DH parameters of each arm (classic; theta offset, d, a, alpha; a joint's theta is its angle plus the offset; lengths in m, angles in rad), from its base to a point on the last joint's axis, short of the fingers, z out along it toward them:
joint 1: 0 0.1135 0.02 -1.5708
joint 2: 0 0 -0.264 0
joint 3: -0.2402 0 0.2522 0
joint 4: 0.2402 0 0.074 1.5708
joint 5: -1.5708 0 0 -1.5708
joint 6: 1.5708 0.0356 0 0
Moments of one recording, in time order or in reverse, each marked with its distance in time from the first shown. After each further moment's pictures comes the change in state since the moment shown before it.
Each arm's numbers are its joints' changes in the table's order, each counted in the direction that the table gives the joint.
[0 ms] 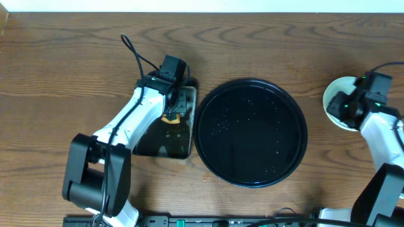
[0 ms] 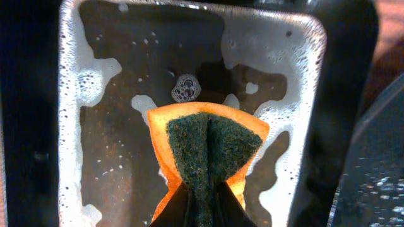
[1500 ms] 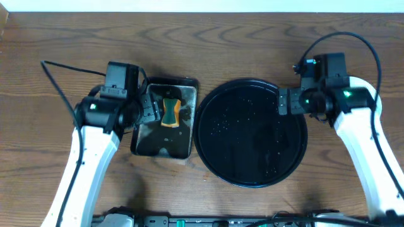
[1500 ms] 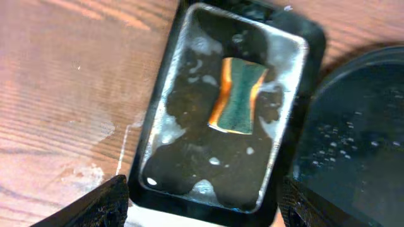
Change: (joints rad) left arm 0.164 -0.483 0.006 0.317 -0.063 -0.041; right arm 0.398 -0.150 -0.216 0.361 0.021 -0.266
